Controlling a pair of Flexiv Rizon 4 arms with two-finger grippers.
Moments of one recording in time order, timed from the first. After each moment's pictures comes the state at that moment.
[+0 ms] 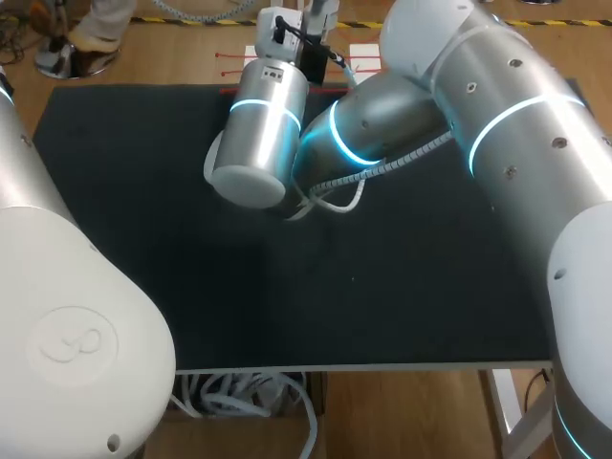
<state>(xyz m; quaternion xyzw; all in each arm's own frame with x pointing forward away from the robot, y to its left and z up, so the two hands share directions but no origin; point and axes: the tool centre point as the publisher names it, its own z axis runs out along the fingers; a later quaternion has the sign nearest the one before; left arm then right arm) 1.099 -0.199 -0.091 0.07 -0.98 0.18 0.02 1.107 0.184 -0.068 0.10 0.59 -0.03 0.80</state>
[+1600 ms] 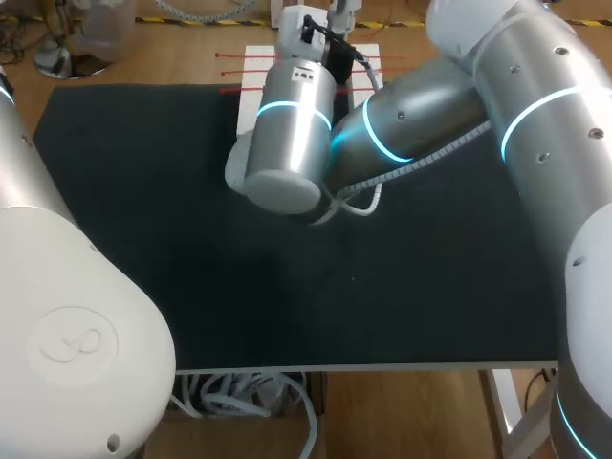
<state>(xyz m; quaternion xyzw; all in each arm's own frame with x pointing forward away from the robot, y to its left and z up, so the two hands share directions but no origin) 1.099 -0.201 -0.091 0.07 -0.98 0.18 0.02 1.084 0.154 -0.056 0.11 0.59 0.02 0.80</state>
